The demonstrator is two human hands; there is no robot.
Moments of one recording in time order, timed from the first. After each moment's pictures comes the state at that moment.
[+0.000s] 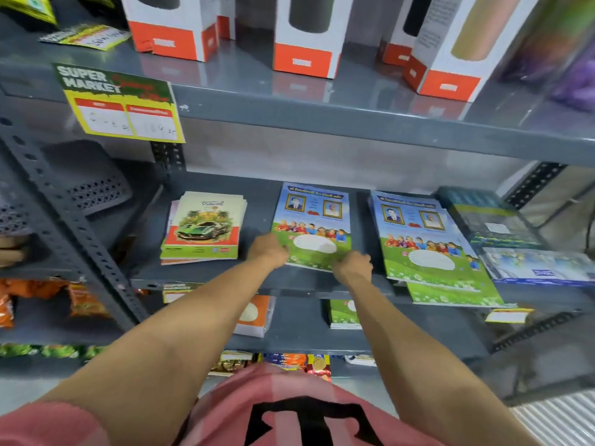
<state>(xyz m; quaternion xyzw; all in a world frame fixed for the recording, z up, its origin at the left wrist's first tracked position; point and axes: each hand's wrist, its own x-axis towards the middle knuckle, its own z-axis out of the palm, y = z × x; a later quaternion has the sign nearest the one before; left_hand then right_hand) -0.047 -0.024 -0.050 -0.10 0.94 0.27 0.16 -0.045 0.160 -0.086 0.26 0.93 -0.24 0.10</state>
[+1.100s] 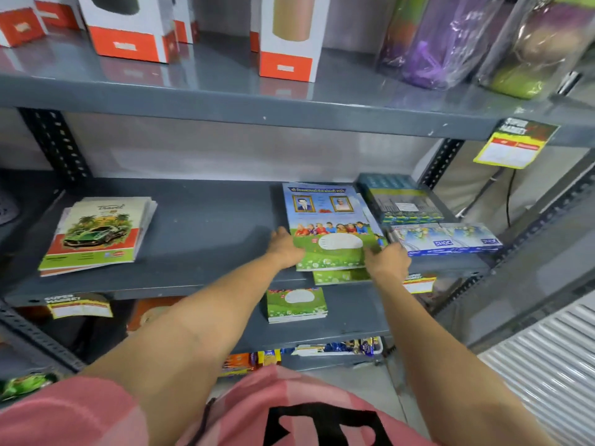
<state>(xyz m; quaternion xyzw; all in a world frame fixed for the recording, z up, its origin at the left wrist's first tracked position) -0.036 0.197 -0.048 -0.03 0.90 0.40 0.17 0.021 0.393 -0.036 0.37 0.88 -0.29 -0.10</state>
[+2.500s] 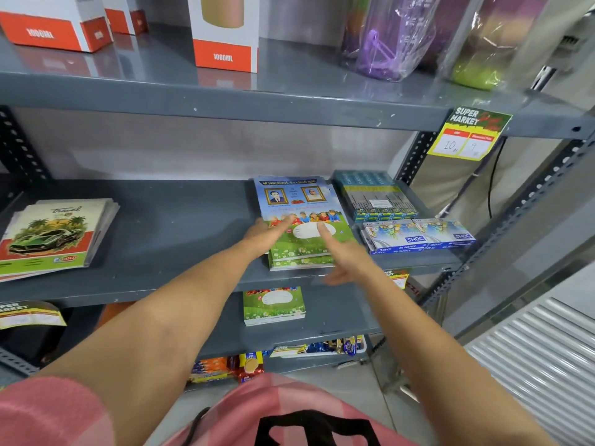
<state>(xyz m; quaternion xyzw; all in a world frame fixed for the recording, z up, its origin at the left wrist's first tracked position) -0.046 0.231 -0.031 -0.04 0.85 0.49 0.18 0.041 0.389 0.018 0.27 0.81 -0.49 0.15</state>
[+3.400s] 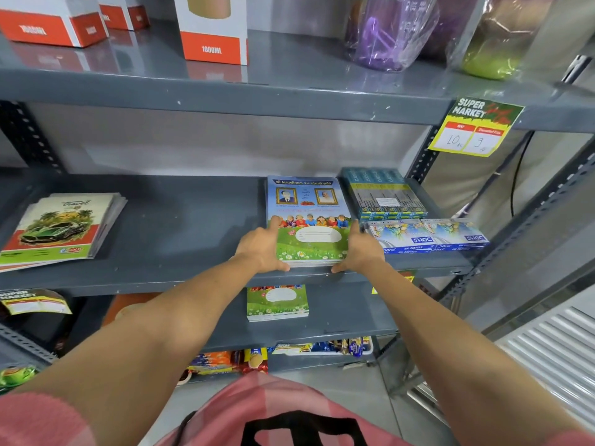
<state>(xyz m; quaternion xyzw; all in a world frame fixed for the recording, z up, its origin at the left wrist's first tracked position) -0.024 0.235 -0.046 0.11 0.99 0.12 0.05 -0.014 0.460 -0.046 0.09 0.99 -0.07 0.08</state>
